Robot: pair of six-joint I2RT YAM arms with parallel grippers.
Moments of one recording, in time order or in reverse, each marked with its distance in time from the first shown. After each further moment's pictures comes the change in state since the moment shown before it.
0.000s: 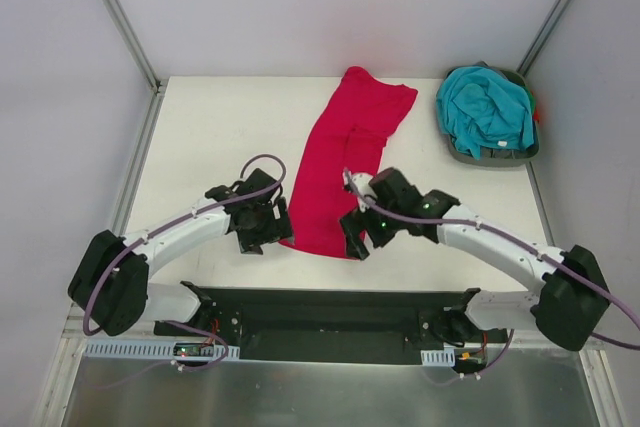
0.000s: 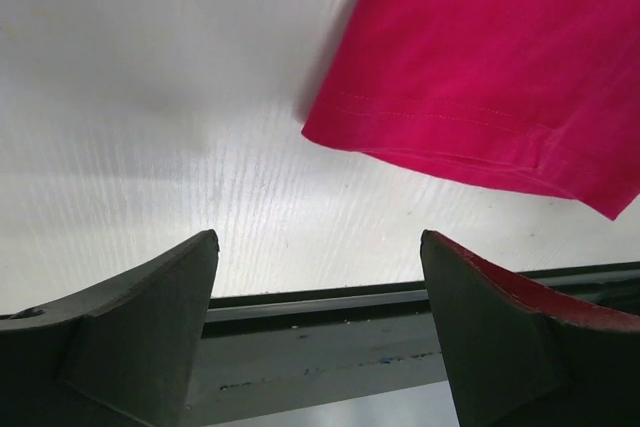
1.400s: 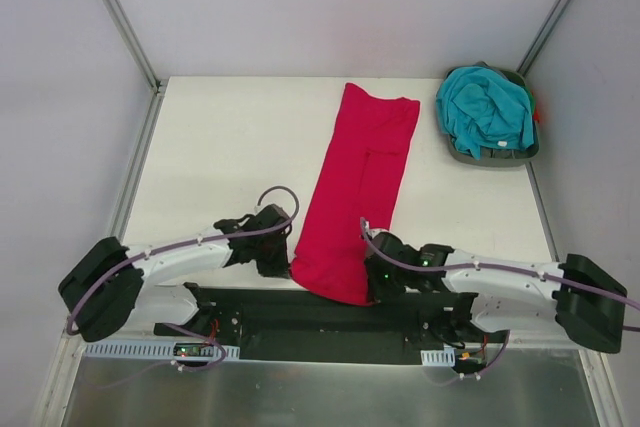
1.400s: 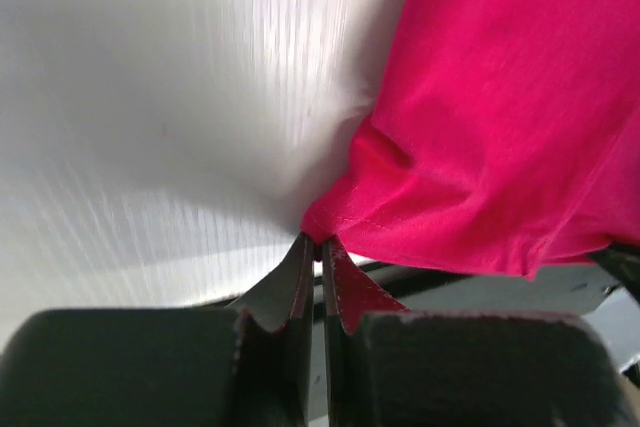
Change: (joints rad) left arm -0.193 -0.017 -0.209 0.258 0.034 -0.066; right arm 0.377 -0.101 -0.434 0.174 0.210 0.661
